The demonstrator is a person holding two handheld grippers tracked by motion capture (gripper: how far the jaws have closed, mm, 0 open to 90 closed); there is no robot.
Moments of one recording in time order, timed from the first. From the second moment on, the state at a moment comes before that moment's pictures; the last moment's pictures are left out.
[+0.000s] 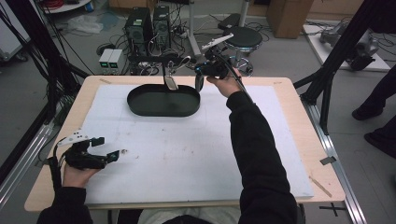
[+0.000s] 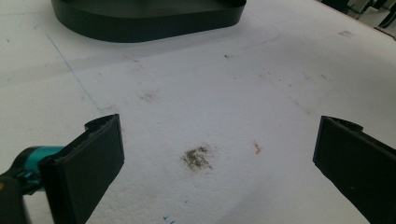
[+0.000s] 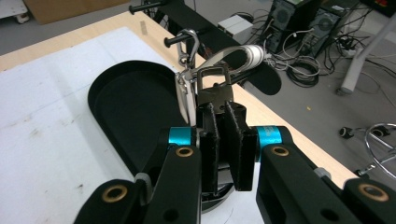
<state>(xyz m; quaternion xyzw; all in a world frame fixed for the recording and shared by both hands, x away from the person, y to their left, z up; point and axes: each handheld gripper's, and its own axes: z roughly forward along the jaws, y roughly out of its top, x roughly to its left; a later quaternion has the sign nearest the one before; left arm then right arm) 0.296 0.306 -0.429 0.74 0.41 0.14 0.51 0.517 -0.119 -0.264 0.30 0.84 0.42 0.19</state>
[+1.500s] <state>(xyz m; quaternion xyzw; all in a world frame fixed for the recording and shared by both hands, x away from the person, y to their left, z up) 0.297 0.304 -0.429 0.74 0.41 0.14 0.52 0.525 -0.091 -0.307 0.35 0.85 0.33 0.23</state>
